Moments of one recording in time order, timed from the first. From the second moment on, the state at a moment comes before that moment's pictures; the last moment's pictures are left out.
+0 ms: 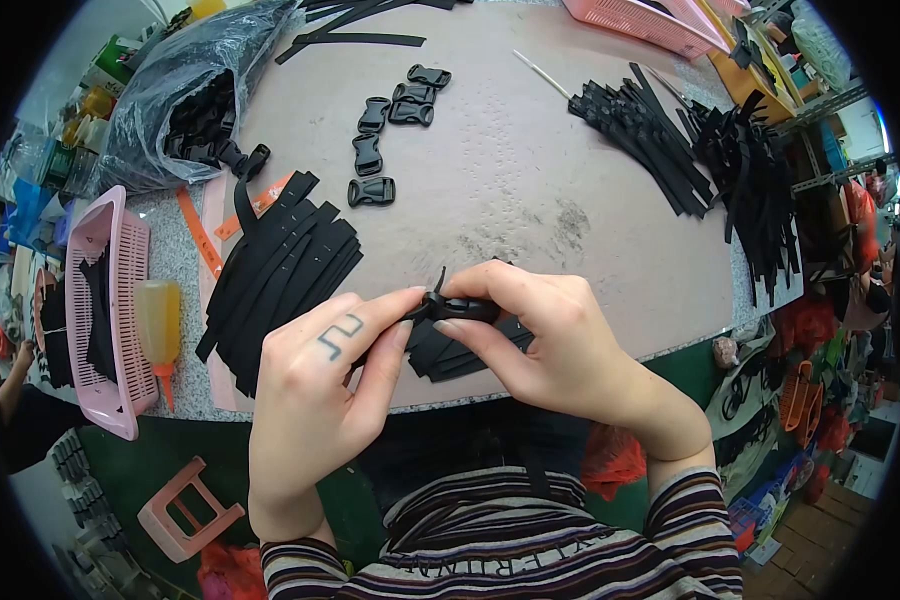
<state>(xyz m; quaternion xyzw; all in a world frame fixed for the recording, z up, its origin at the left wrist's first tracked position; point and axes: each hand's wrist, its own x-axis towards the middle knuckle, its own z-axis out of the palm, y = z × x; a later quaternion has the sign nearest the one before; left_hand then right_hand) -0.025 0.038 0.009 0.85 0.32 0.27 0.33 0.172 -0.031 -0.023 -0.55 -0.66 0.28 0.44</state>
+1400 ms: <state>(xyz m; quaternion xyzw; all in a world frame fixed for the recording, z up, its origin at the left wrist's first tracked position) -0.013 -0.017 -0.033 0.66 0.13 0.40 0.62 0.163 -0.110 -0.039 -0.19 -0.11 0.80 0.56</state>
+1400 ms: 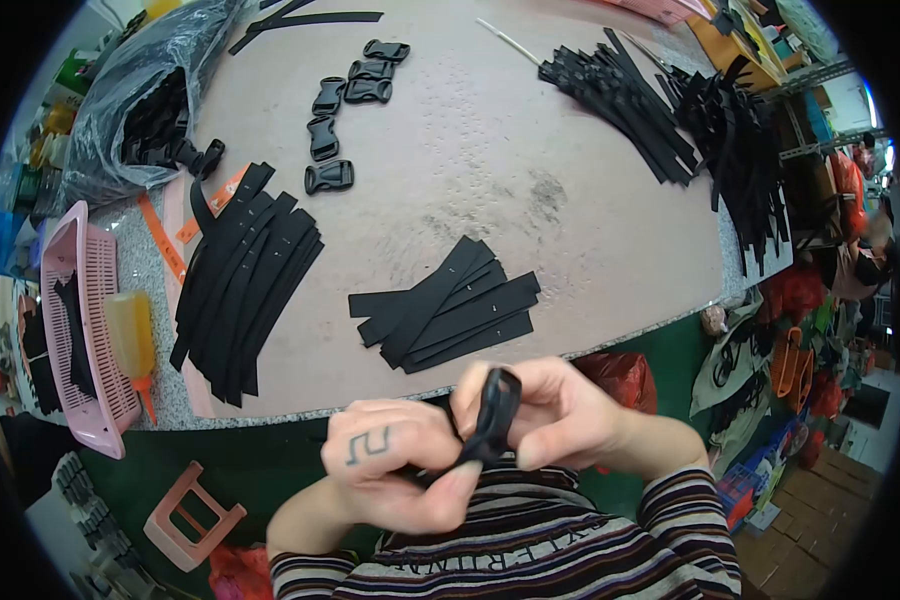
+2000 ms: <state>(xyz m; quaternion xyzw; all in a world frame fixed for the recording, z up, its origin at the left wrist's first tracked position) 0.036 0.028 -0.073 0.86 0.38 0.24 0.26 0.221 -0.074 -0.061 -0.53 -0.25 0.64 0.51</state>
